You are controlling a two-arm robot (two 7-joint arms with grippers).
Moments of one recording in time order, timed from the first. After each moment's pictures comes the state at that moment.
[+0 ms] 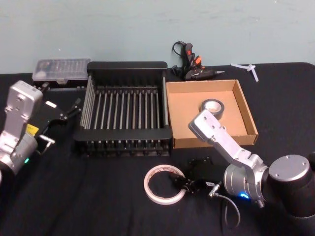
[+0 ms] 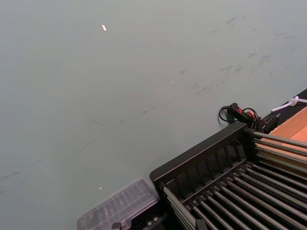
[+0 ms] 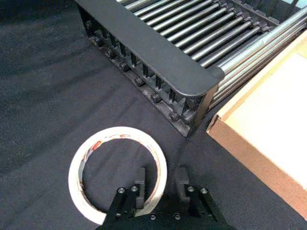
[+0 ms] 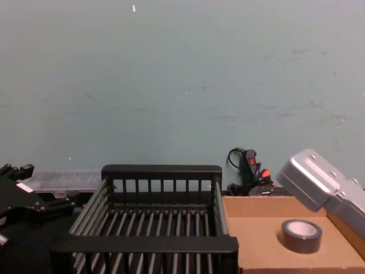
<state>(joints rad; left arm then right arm) -0.20 0.60 0.45 -1.41 -0.25 -0.12 0.03 0.14 0.44 -0.50 -1.68 0.15 0.62 0.45</state>
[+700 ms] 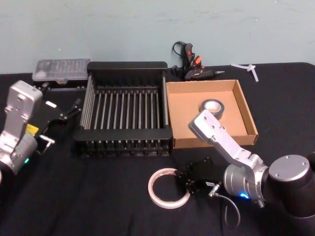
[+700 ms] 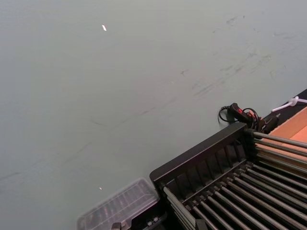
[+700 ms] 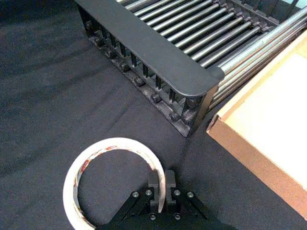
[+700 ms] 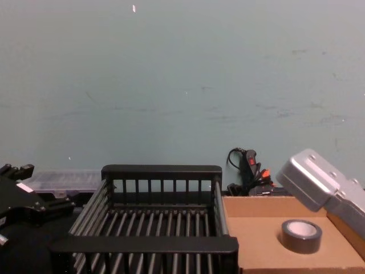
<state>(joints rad) -0.20 0.60 0.45 -1.41 -0.25 -0.12 0.03 0.14 0.44 -0.50 -1.68 0.15 0.62 0.45</state>
